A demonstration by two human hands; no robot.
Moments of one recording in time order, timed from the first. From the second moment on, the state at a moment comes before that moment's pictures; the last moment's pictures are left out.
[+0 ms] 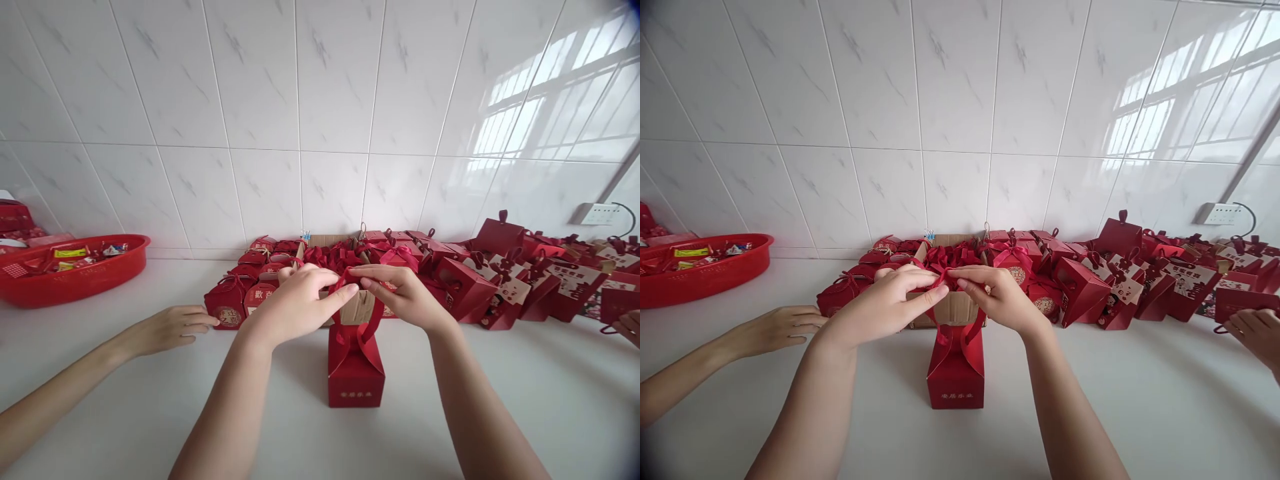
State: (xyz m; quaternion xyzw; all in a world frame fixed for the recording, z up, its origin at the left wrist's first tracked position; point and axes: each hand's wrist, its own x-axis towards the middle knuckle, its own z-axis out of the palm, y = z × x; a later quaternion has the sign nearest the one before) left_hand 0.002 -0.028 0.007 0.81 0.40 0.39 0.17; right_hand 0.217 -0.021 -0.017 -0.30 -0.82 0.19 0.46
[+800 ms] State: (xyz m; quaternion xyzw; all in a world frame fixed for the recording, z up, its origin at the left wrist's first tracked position) left_hand -0.069 -0.081 -0.052 0.78 0.53 0.28 -0.20; right_hand 0.284 -0.069 -0.123 -0.47 -0.45 0.28 0.71
